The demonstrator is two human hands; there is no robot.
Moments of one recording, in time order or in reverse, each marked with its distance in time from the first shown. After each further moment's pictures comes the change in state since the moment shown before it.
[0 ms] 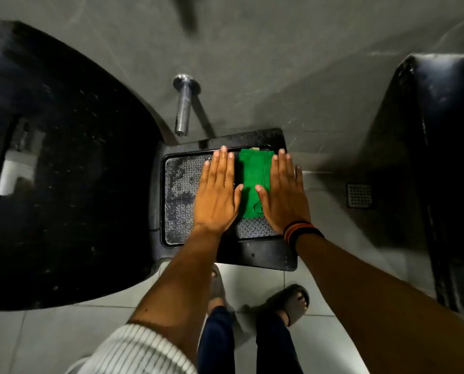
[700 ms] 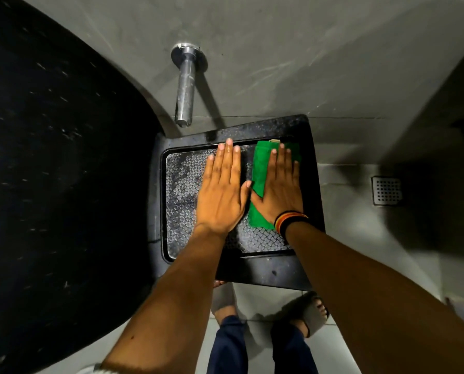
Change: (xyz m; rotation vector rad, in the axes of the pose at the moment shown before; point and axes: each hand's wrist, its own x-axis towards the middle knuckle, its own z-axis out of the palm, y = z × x) left_hand 0.025 -0.037 0.068 0.070 0.004 0.000; right_hand 0.062 -0.019 0.105 -0.030 -0.168 0.090
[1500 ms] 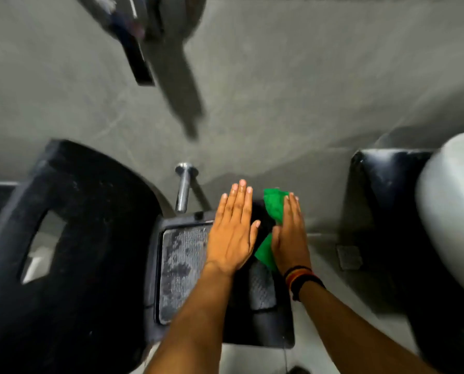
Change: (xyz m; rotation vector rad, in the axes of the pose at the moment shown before) left_hand 0.048 0.056 -0.128 -0.101 0.281 0.140; right_hand -0.039 0.033 -0.153 0.602 0.481 -0.012
